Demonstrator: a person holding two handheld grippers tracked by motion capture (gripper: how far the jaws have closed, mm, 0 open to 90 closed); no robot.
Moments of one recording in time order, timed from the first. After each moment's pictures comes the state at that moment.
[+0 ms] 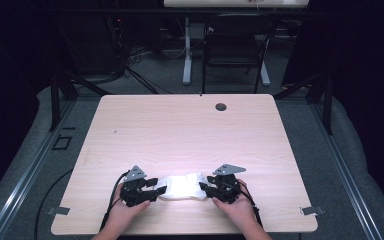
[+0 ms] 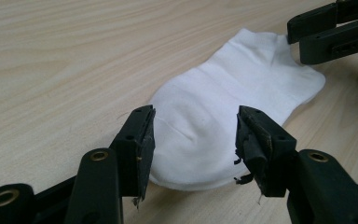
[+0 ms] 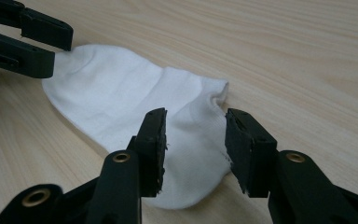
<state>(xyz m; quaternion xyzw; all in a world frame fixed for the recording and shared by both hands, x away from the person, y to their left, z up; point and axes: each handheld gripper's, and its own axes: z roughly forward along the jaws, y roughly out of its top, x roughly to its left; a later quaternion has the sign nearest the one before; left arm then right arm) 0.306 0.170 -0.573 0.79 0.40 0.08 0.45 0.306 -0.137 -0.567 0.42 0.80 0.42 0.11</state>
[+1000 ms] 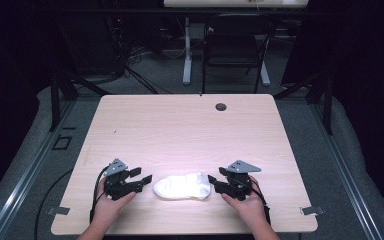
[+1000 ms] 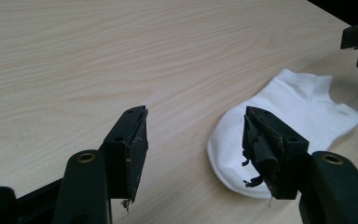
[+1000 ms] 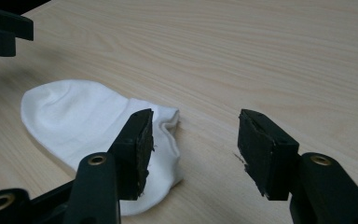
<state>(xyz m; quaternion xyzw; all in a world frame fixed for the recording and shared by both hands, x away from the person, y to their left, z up) 0.317 0.213 -0.559 0.76 0.43 0.12 0.47 0.307 -0.166 -0.555 0.43 0.76 0.45 0.16</state>
